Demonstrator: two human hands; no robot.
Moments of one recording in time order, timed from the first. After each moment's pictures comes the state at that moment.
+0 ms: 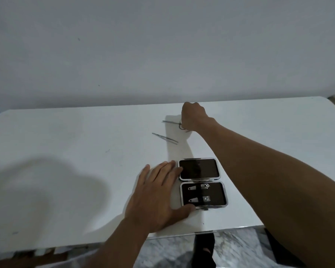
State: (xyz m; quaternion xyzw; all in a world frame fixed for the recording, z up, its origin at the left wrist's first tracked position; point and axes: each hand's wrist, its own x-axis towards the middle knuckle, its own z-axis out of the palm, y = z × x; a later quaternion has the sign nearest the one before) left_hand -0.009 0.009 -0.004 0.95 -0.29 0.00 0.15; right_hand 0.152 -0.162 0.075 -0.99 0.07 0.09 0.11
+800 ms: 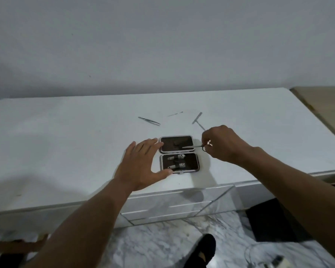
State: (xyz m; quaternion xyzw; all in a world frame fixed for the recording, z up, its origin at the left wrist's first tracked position) left_hand -0.011 0.011 -0.009 0.94 -0.29 0.02 0.16; right_hand -0.039 -0.243 0.096 -0.99 -0.01 0.07 0.09
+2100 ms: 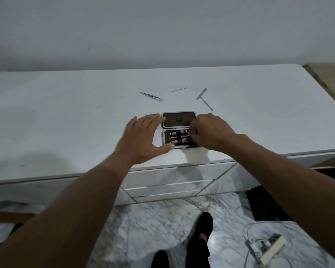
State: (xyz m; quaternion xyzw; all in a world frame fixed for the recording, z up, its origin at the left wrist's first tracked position) left_hand -0.010 0.011 -0.011 0.94 -0.29 0.03 0.18; right_hand -0.052 -0.205 0.063 -0.99 -0.03 0.07 0.10
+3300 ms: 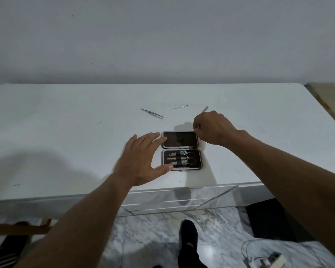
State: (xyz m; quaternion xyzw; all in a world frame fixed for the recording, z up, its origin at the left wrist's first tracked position) left_hand -0.008 0.012 -0.008 0.94 -0.29 0.00 0.16; right_hand 0.022 -0.235 0.070 -0.99 -0.02 0.08 0.09
